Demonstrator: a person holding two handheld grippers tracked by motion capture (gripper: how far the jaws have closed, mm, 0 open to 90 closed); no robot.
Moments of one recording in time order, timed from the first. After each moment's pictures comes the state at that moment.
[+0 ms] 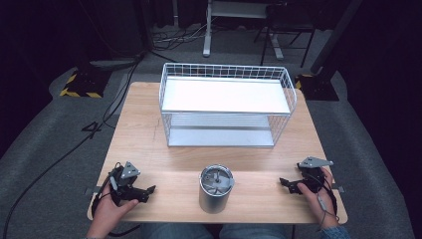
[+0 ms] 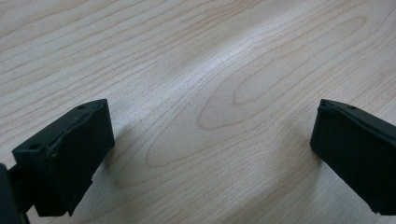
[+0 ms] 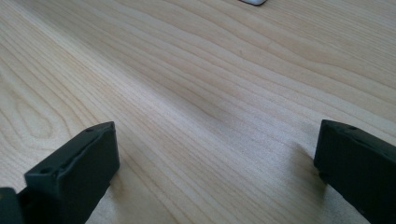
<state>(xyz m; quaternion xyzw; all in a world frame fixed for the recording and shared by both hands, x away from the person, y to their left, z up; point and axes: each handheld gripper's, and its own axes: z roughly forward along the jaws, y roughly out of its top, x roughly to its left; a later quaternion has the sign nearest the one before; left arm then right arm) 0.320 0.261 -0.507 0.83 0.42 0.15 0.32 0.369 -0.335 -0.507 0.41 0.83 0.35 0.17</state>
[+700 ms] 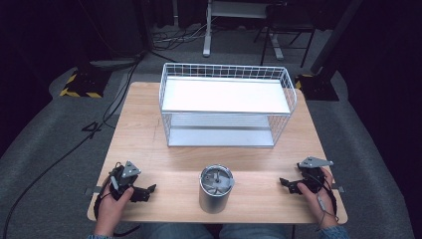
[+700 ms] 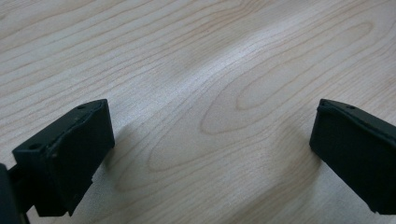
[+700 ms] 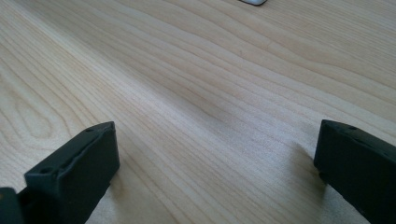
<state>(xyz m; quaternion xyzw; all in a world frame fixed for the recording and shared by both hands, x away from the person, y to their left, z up) 0.321 0.258 -0.507 0.83 0.44 0.16 0.32 0.368 -0.335 -0.507 0.41 0.83 0.35 0.17</state>
